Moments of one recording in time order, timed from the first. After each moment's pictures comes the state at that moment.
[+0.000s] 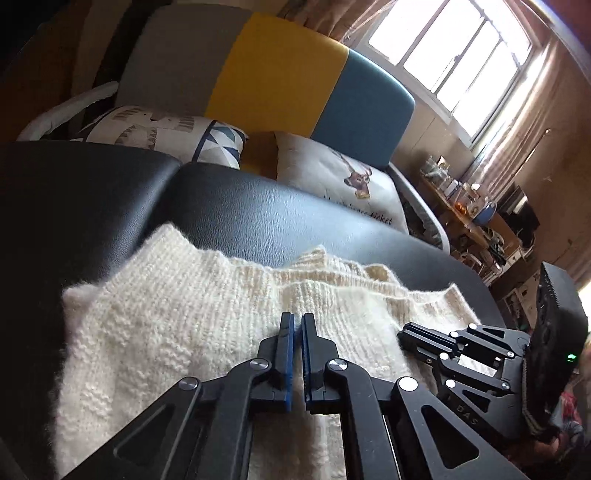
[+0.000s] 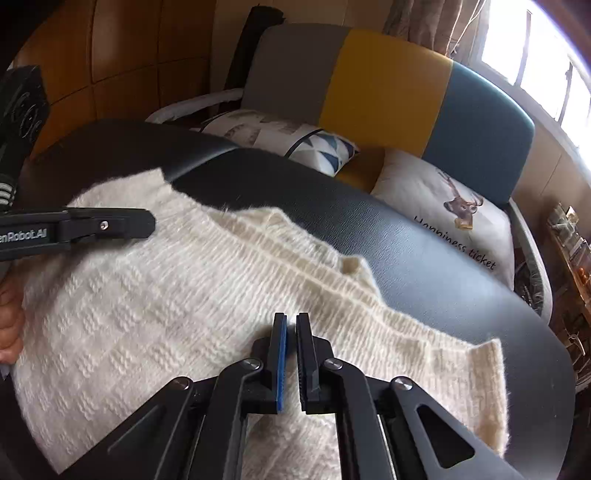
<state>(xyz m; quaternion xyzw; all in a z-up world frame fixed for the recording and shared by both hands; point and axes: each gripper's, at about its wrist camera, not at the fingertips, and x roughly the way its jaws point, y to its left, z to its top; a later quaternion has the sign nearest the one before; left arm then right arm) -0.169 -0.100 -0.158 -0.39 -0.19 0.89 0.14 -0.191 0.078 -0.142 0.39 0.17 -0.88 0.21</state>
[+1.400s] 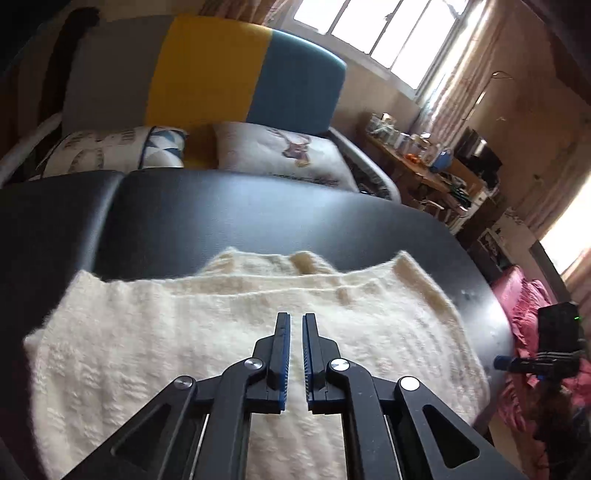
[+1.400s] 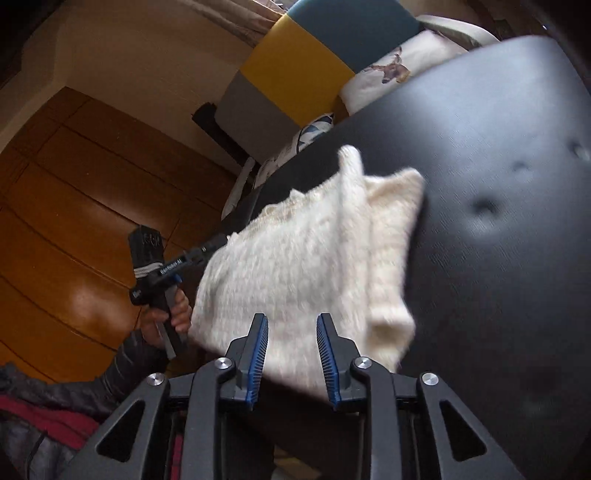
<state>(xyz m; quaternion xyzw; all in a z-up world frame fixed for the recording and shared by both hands) -0.104 -0.049 -0.123 -0.42 -0.10 0.86 0.28 0.011 0.359 -0.172 0.46 -0.30 -0.78 0.31</state>
